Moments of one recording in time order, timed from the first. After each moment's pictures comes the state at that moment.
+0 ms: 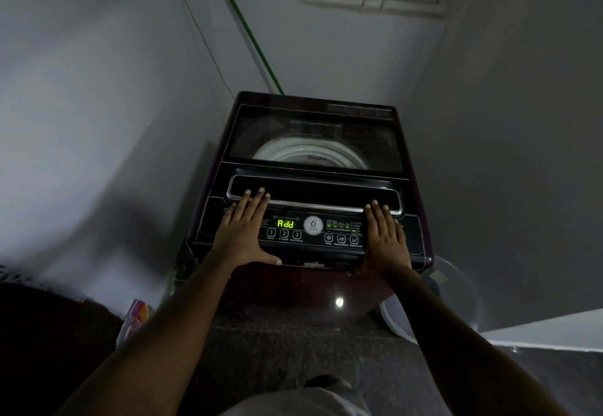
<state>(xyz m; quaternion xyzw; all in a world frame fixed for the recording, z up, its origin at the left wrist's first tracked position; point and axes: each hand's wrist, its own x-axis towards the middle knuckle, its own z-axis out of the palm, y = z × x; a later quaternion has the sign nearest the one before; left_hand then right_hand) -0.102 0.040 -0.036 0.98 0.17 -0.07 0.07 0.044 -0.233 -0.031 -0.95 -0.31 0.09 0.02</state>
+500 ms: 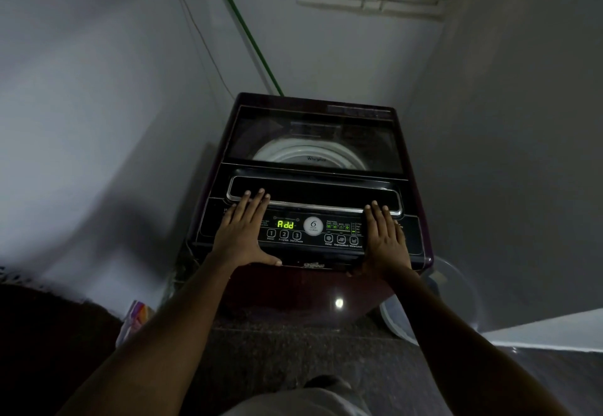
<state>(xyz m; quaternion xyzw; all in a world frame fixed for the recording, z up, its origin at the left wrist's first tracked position) -0.101 0.039 -0.035 0.98 0.18 -0.06 0.07 0.044 -0.234 -0.030 -0.95 -0.31 0.10 0.03</state>
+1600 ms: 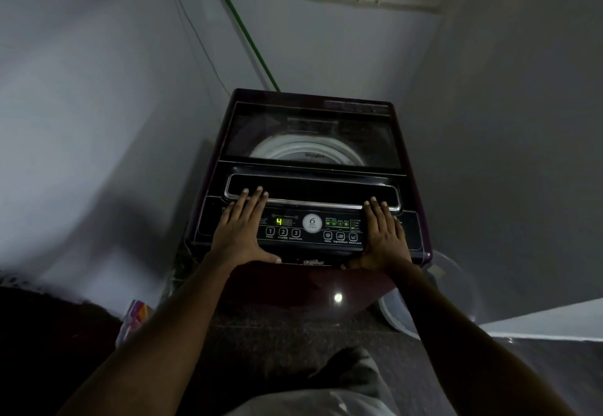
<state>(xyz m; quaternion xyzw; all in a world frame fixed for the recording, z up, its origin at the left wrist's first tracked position) -0.102 0.041 -0.036 0.98 0.17 -0.05 0.07 0.049 -0.234 -0.029 -0.94 -0.31 0.11 0.07</state>
